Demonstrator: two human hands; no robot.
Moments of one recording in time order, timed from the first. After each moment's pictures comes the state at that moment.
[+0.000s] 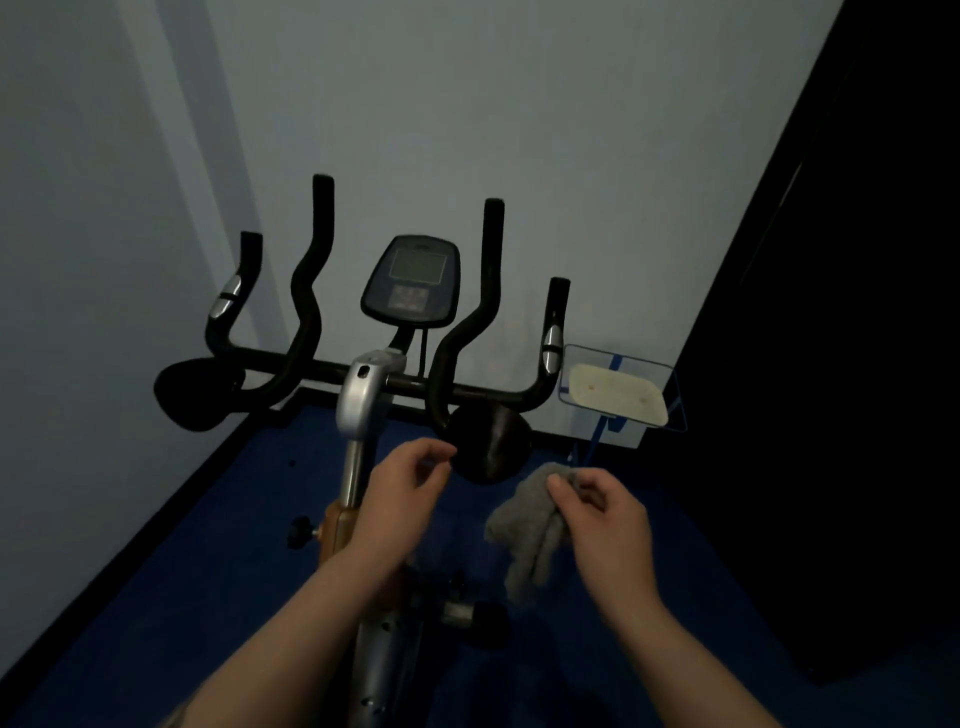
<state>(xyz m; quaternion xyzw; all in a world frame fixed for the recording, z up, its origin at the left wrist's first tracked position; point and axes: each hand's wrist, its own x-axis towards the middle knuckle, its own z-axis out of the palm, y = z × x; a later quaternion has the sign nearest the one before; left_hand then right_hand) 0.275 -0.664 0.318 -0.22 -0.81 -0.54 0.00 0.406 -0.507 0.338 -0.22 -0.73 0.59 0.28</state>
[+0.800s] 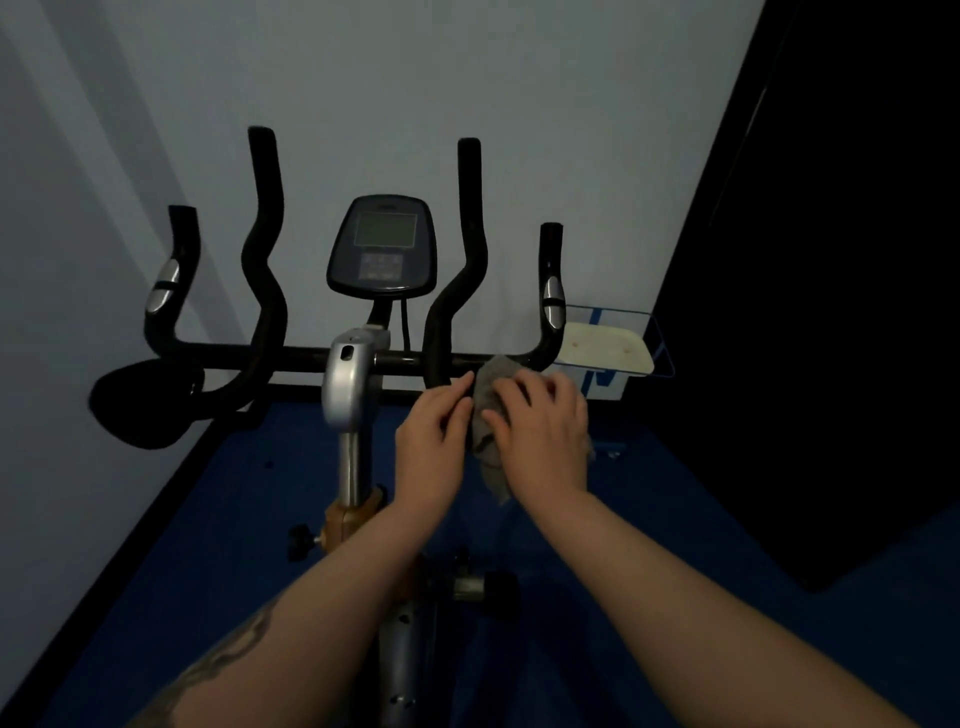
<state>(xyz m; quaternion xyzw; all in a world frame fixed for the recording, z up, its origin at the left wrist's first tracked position) 0.225 -0.633 0.281 -0.31 -0.73 -0.61 0.06 0.294 -0.530 0.295 -0.20 -0.92 0.04 0.33</state>
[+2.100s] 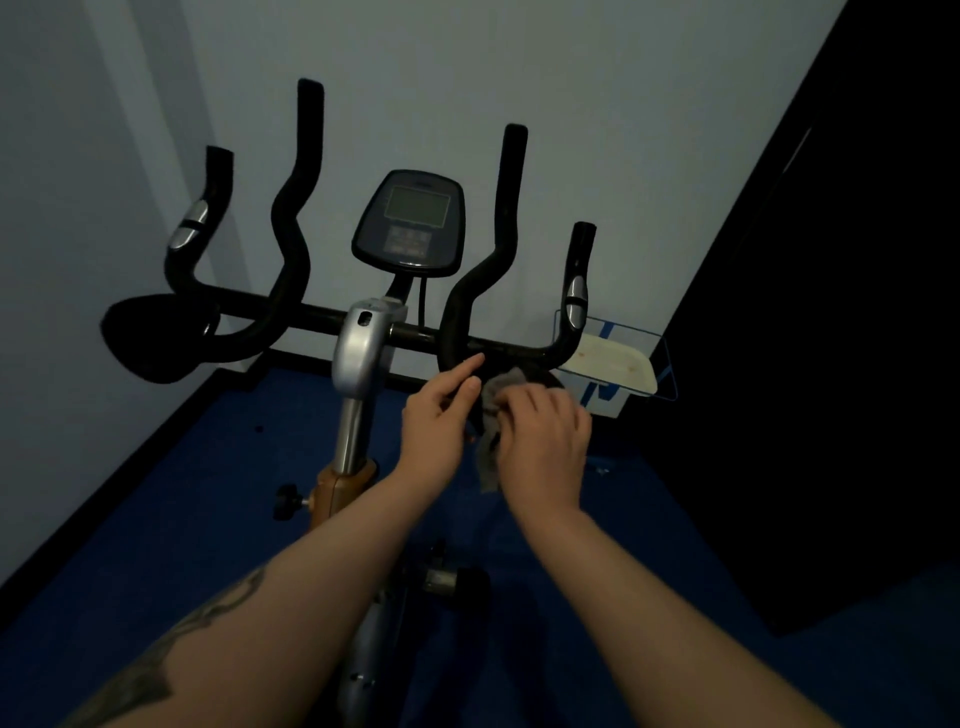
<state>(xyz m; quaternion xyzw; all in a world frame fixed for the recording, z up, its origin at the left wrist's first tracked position) 0.229 -0.633 0.282 -0.22 -0.66 -0.72 -0.05 0.304 -0.544 0.292 -0.20 -0.92 0.07 0.33</state>
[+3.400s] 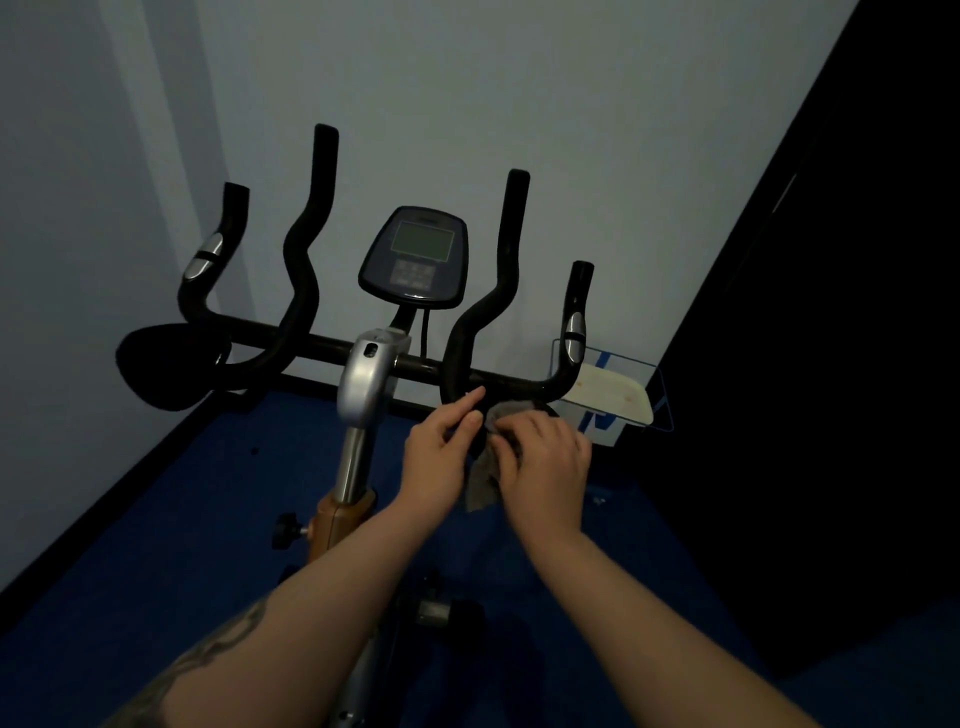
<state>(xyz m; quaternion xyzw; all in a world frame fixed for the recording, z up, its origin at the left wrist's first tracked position) 0.225 -0.634 0.281 -0.24 -0.67 -0.70 -0.05 0.300 -0.535 0.296 -0.16 -0.92 0.12 0.35</state>
